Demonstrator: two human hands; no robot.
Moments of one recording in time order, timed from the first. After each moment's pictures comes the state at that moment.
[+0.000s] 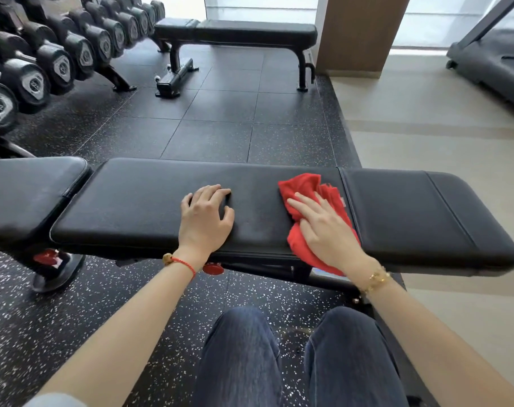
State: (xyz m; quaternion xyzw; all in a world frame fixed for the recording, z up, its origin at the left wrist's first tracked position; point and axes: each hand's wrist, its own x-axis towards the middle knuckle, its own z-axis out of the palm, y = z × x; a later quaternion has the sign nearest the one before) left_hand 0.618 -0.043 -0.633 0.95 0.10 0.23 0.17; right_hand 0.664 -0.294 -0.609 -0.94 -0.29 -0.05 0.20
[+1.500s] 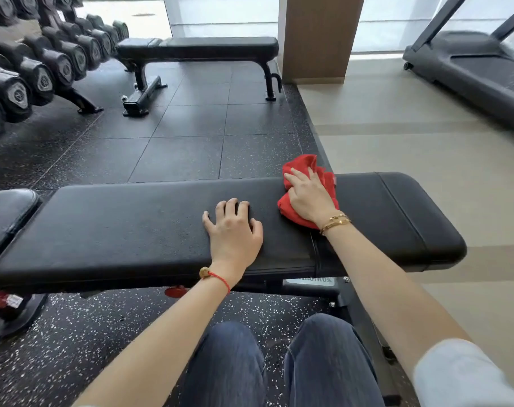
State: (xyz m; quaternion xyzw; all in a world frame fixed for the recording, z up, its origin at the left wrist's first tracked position) left_hand 0.661 -0.178 -0.631 0.97 0.11 0.17 0.11; right_hand 0.774 -0.334 -0.598 -0.97 -0.17 -0.03 0.16
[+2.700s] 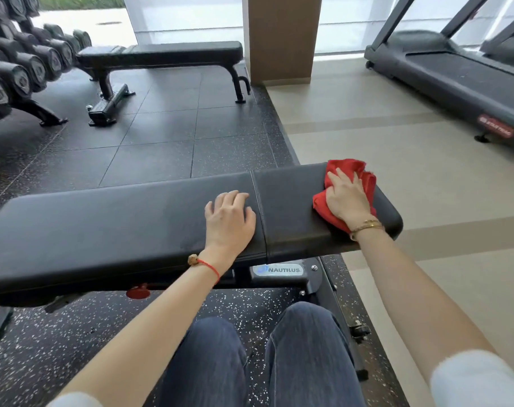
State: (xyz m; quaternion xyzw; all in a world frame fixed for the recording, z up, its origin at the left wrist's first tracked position) left_hand 0.665 -0.250 -0.612 0.96 0.00 0.17 0.20; right_hand 0.744 -0.494 -0.597 -0.98 0.02 -0.05 0.18
